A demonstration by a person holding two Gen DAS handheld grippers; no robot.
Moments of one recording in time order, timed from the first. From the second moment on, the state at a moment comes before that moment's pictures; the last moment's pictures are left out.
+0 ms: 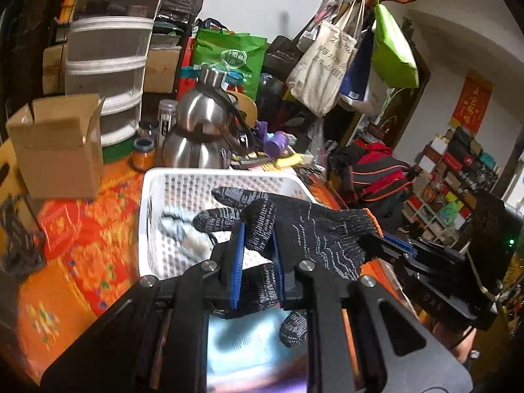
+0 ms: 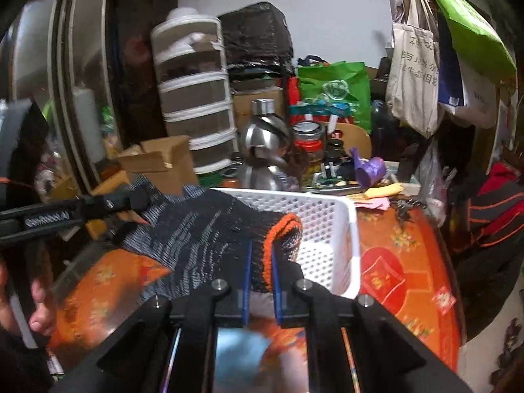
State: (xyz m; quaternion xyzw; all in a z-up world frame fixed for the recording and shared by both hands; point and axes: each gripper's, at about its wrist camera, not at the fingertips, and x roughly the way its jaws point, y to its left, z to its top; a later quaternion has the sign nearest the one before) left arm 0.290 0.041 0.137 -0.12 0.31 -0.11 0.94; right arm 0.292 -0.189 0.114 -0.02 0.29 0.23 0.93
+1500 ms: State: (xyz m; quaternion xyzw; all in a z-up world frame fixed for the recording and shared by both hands) left arm 0.374 0.048 0.041 -0.06 0.37 0.01 0.93; right arm 0.367 -0.183 0.049 -0.03 0.36 0.16 0.92
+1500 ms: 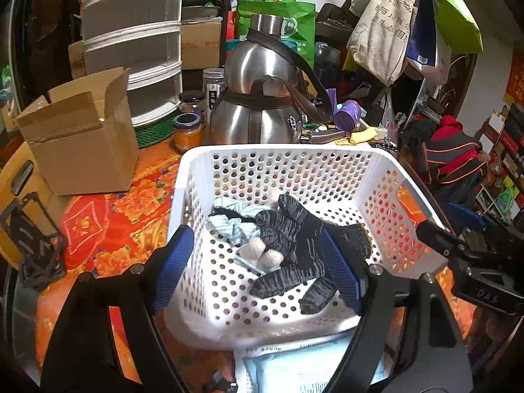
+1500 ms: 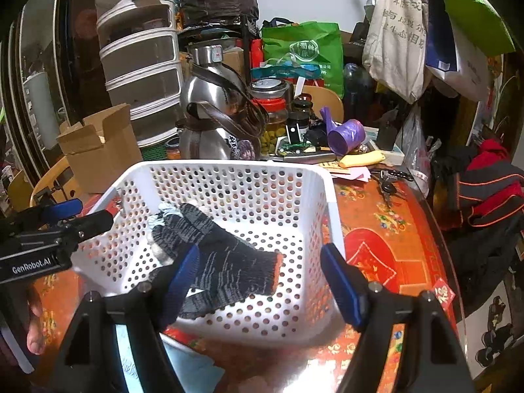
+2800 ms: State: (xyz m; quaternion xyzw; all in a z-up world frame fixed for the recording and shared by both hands) left arm 0.013 0.003 -0.068 -0.01 0.28 -0.10 0.95; right arm 0.050 -0.197 -0.052 -0.01 0.30 0.26 0.92
